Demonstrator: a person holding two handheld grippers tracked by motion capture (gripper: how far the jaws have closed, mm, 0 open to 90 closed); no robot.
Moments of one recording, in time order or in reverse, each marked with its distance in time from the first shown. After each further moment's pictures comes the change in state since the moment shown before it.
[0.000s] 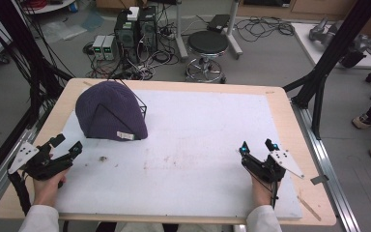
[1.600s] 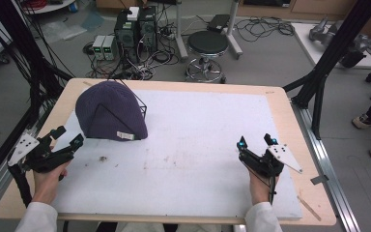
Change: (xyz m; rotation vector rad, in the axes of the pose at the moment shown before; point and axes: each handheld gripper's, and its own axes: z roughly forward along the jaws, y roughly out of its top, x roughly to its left) left arm -0.005 0.019 0.010 -0.024 -0.009 0.023; right arm 0.008 0.013 0.006 -0.020 -0.006 -0.005
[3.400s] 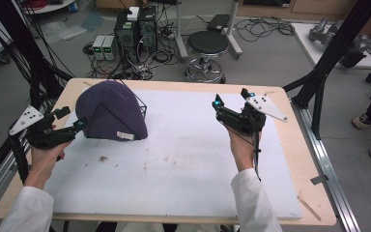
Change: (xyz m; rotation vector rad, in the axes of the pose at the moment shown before) left arm 0.004 0.056 0.039 0.098 -0.078 0.052; right arm 0.063 0.112 0.056 -0.063 0.183 -0.047
